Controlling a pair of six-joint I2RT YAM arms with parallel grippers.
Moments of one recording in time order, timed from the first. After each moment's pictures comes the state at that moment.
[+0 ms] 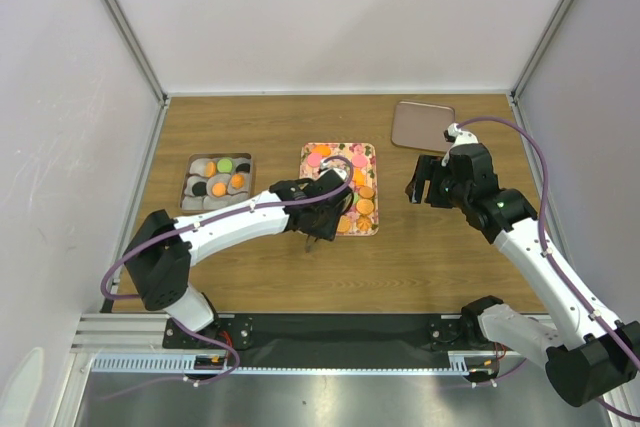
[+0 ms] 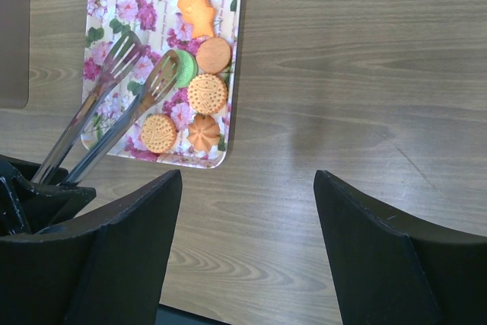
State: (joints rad) left arm -0.94 1.59 1.18 -0.72 -0.24 -0.54; right arm 0.39 1.01 0.98 -0.63 0.04 0.41
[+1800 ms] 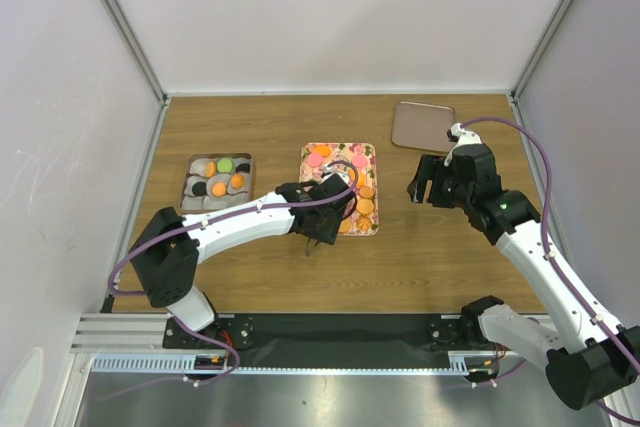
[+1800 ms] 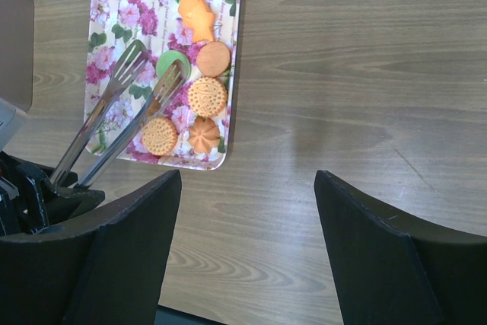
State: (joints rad) left arm -0.95 1.62 1.18 -0.73 -0.25 -0.53; right arm 0.38 0.99 0.98 -0.63 0.03 0.41
